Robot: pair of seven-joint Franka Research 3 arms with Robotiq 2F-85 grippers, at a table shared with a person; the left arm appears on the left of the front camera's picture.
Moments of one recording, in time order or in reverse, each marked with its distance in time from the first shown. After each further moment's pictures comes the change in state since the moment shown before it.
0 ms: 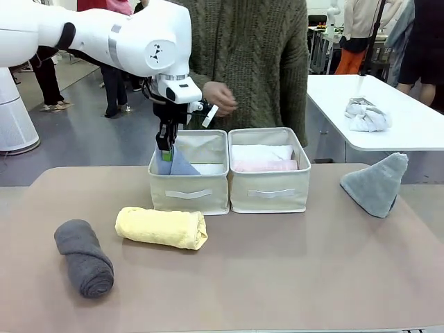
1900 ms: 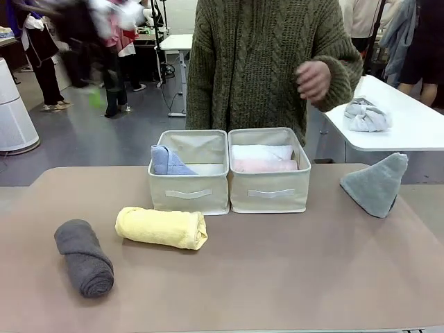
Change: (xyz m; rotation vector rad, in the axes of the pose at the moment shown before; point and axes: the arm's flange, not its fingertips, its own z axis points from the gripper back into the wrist) left arm -0.179 -0.134 0.176 0.061 -0.376 0.096; right arm 0.000 0.000 0.000 0.000 -0.001 -0.001
